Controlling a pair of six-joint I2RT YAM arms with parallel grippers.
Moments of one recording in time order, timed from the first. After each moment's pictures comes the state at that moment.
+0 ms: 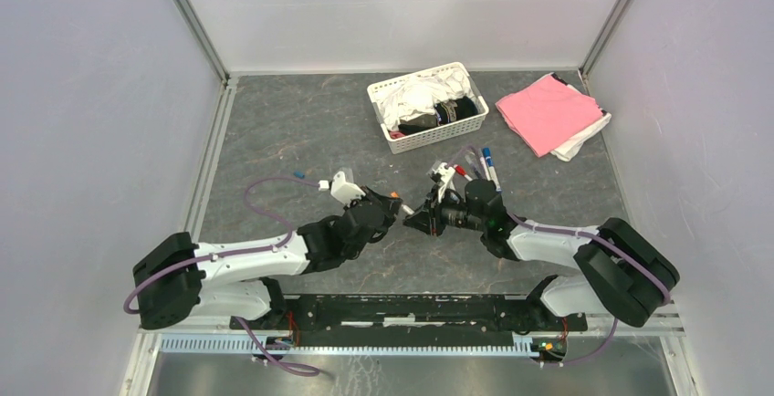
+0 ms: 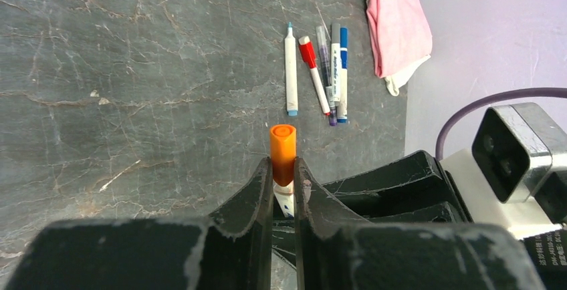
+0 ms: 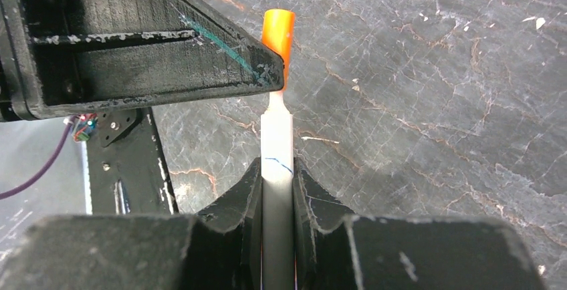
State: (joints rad) left arm -1.12 1.20 0.58 0.13 -0.64 -1.34; right arm 0.71 1.35 0.38 0.67 -0.49 0.34
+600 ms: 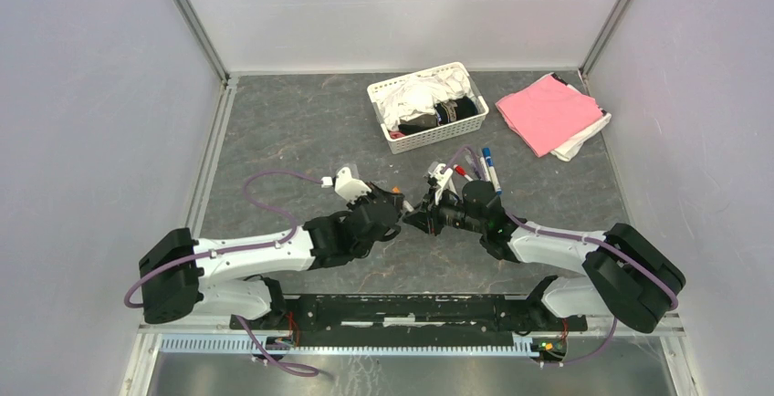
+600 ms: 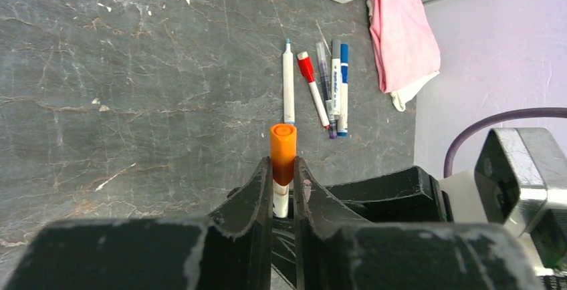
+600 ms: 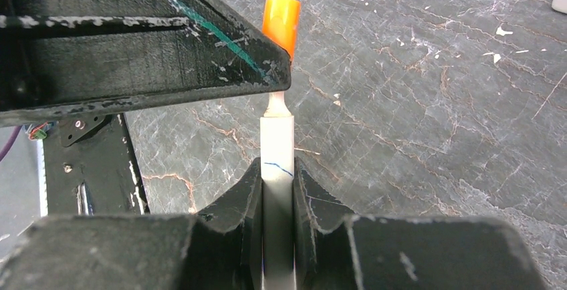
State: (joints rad) left arm -1.17 1.23 0.72 -0.08 -0.76 -1.37; right arm 0.76 1.30 0.41 0.61 -0.39 0.21
